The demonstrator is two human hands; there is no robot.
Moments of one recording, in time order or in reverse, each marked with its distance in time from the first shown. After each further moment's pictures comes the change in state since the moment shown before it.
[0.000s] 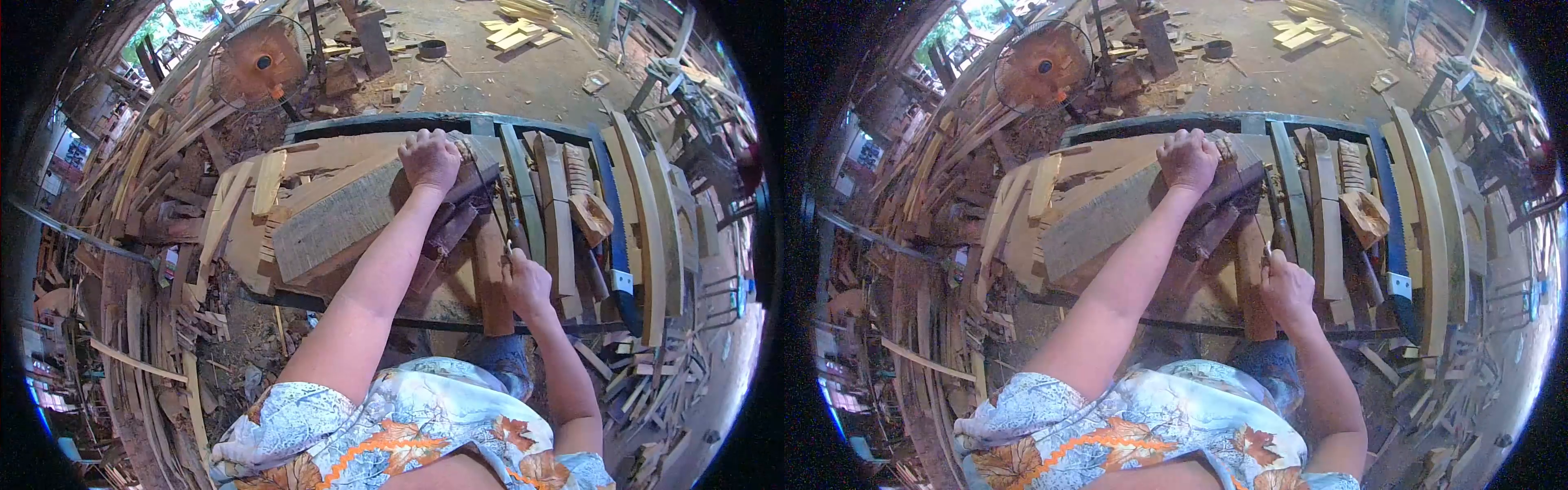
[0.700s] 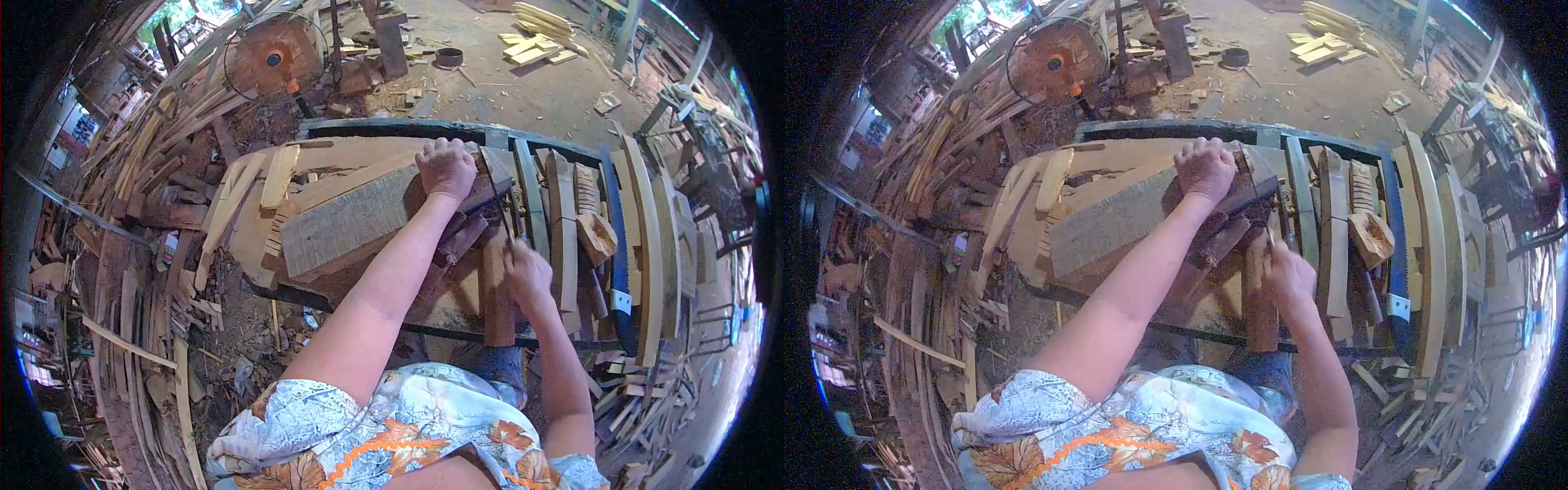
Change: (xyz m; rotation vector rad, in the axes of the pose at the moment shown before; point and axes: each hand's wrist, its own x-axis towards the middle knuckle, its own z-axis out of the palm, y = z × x) left_hand 0.000 0.002 -0.007 -0.024 -0.012 -0.011; right_hand 0.037 -0.012 0.000 -0.013 0.026 -0.048
